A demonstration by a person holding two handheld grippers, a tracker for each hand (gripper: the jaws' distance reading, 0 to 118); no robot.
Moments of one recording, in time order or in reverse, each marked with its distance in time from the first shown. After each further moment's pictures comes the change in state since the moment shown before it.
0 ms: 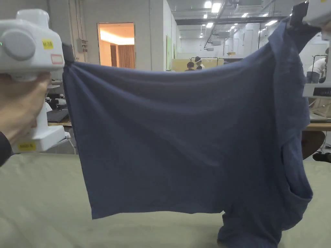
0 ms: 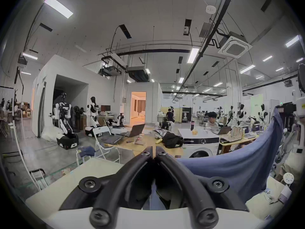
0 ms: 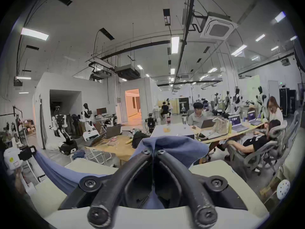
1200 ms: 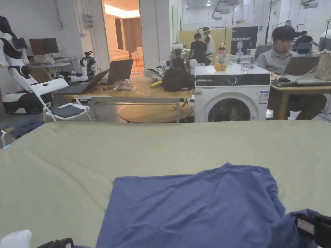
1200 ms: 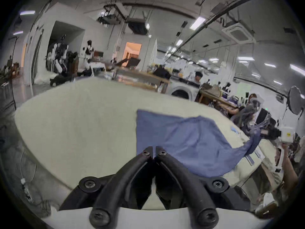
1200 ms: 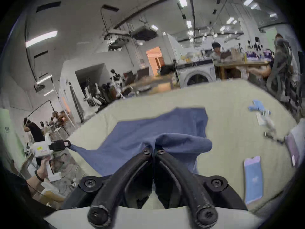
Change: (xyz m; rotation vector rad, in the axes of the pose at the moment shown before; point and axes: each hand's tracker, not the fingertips) left arm -0.077 -0.357 0.359 -0.510 -0.117 0.257; right arm 0.056 -0.408 0.304 -0.491 0.271 -0.165
